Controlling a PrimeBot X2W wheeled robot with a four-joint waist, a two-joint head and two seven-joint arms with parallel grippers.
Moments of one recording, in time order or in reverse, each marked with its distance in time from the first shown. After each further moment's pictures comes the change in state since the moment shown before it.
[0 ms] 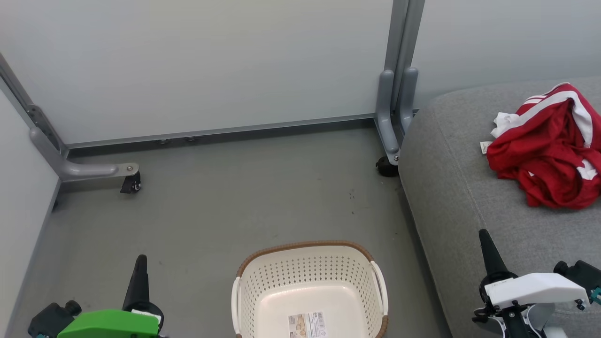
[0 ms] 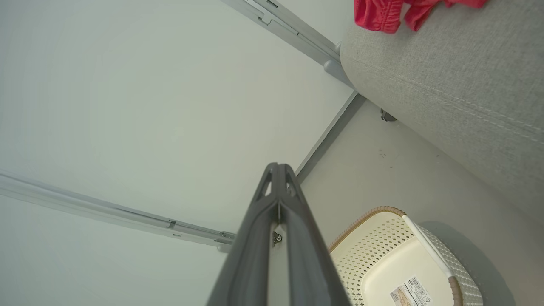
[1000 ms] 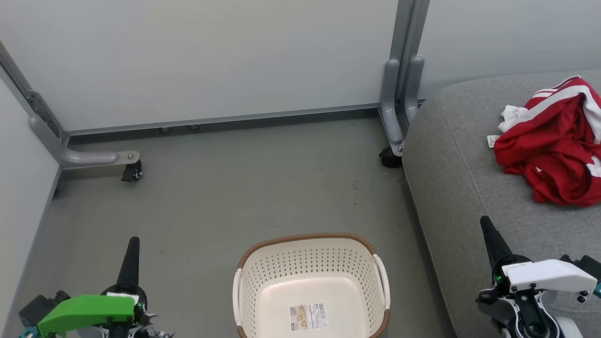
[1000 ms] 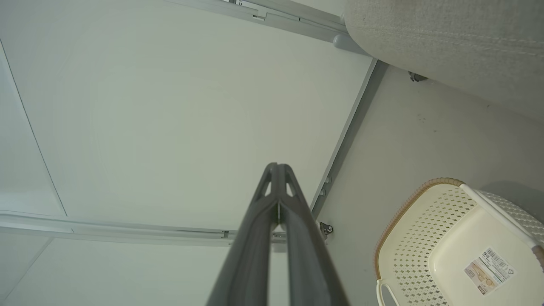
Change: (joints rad) left arm -0.068 0.001 0.042 0.020 -0.283 -0.017 0.072; right arm -0.050 -0.001 -0.033 0.011 0.293 0.000 0.074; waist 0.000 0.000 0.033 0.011
